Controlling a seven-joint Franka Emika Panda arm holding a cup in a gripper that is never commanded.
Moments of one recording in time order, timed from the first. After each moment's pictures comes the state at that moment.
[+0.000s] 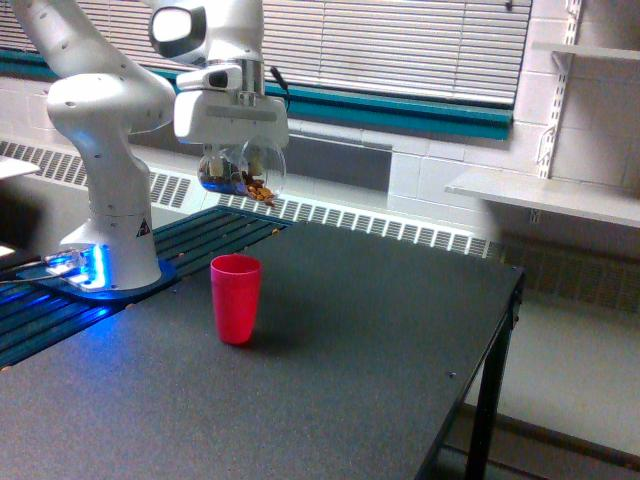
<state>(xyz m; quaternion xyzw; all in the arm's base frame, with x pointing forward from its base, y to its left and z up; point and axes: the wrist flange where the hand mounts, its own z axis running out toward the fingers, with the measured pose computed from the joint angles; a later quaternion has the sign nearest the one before) 0.289 -0.049 0.381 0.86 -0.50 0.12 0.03</state>
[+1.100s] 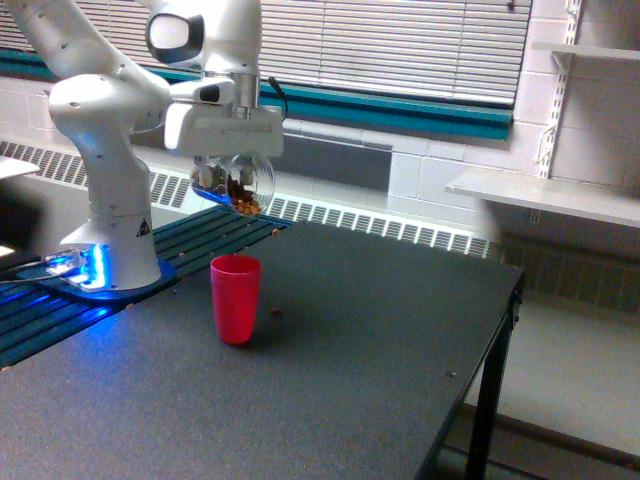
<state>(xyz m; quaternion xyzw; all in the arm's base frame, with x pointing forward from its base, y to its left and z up) 0.282 -0.058 0.364 0.84 -0.54 0.06 0.04</state>
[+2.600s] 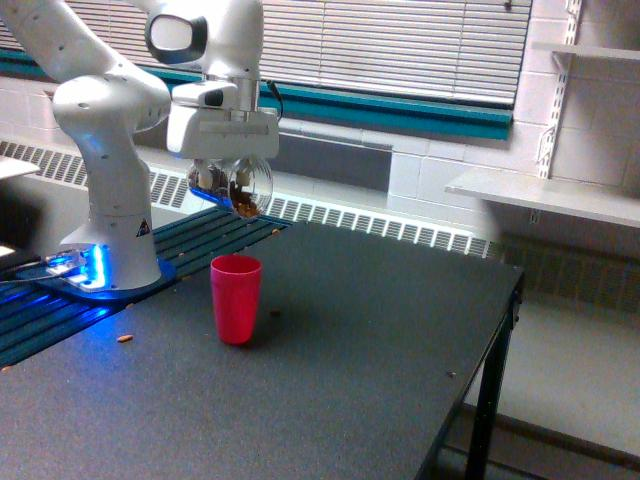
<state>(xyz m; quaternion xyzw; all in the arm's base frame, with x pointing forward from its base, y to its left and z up) 0.277 -0.049 0.356 0.86 -0.50 0.03 0.04</state>
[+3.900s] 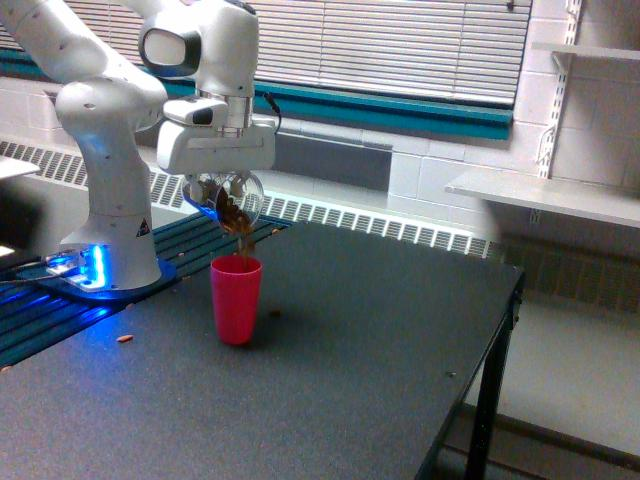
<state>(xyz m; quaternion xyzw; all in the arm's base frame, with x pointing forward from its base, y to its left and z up) 0.273 -0.060 0.337 0.84 -0.54 -0.01 0.03</state>
